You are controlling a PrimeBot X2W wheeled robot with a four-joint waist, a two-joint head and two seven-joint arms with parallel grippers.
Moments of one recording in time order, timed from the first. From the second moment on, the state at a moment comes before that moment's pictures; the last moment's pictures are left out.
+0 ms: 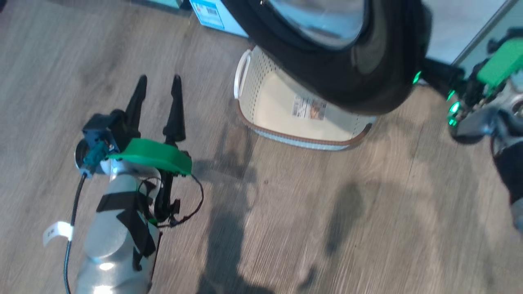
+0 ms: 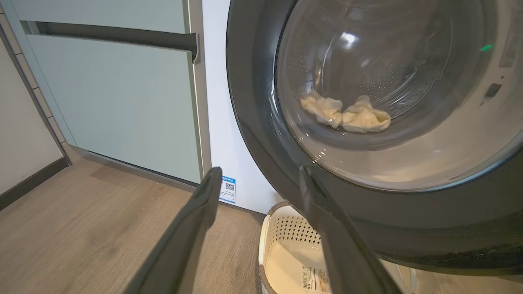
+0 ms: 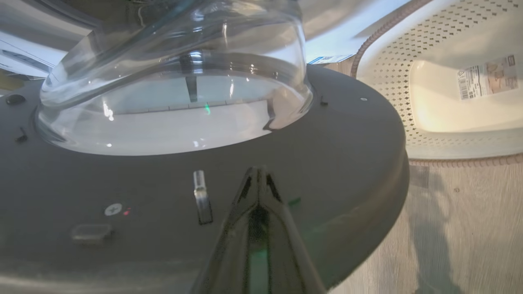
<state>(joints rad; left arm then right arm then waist) -0.45 0.02 0.03 0.30 -0.22 -0.08 -0.26 -0.93 -0.16 0.26 0.75 1.58 0.13 0.73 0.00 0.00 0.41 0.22</state>
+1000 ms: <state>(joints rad) -0.39 0.02 0.04 0.34 -0.19 -0.10 -0.26 -0.74 -0.08 0.43 0.73 1.66 0.13 0.73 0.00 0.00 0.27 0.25</state>
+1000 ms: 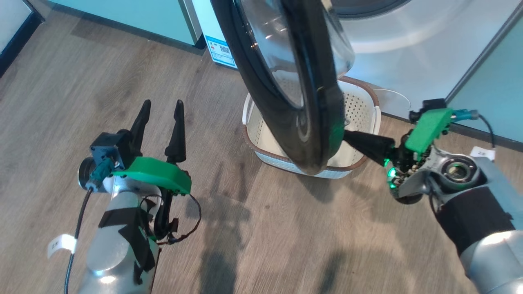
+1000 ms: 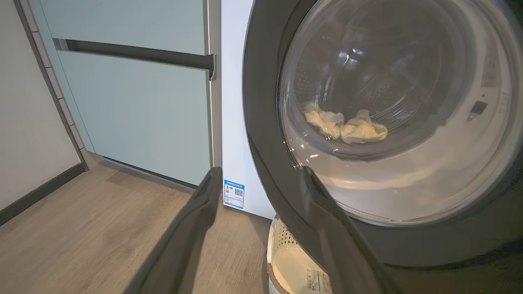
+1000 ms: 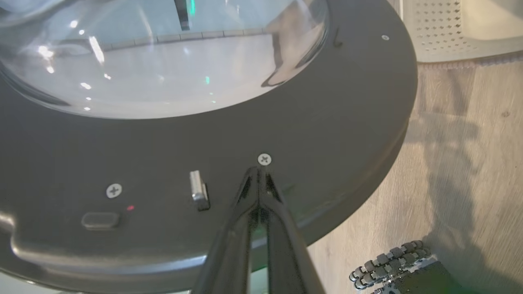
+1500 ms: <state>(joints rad) -0.39 0.02 0.04 0.34 -0.19 -0.11 -0.26 -0.72 -0.07 0.59 0.70 1.77 0.13 0.68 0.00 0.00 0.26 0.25</state>
